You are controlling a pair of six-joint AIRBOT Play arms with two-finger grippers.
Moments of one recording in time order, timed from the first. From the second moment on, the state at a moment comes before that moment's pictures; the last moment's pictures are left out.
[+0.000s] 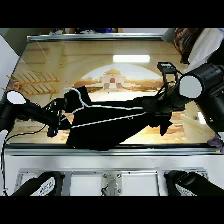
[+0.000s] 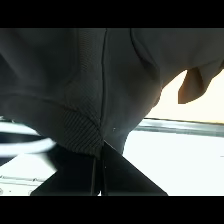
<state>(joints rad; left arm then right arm) 0.12 -1.13 0.95 0.97 -1.60 0.04 0.48 -1.14 1.46 -1.57 1.67 2.03</state>
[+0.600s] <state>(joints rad) 0.08 -1.14 0.95 0.97 -1.57 0.05 0.48 -1.14 1.46 -1.57 1.69 2.03</state>
